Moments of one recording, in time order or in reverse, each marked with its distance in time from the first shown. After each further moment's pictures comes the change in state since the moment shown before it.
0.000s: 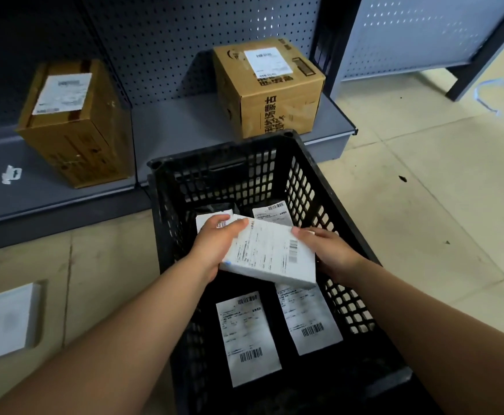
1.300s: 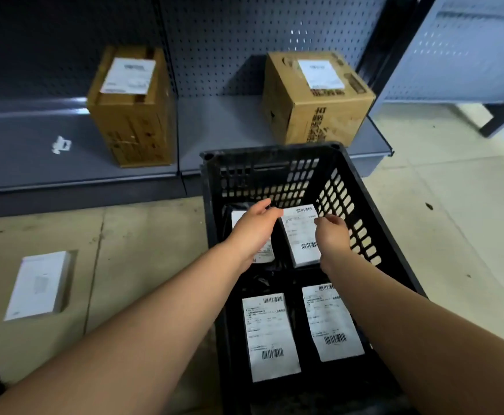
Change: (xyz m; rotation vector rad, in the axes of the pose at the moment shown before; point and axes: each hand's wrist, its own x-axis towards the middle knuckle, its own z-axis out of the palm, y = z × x) left_hand -0.037 0.033 -0.026 -0.041 -0.113 0.084; right_hand 0.010 -0.054 0.093 0.105 0.466 -0.014
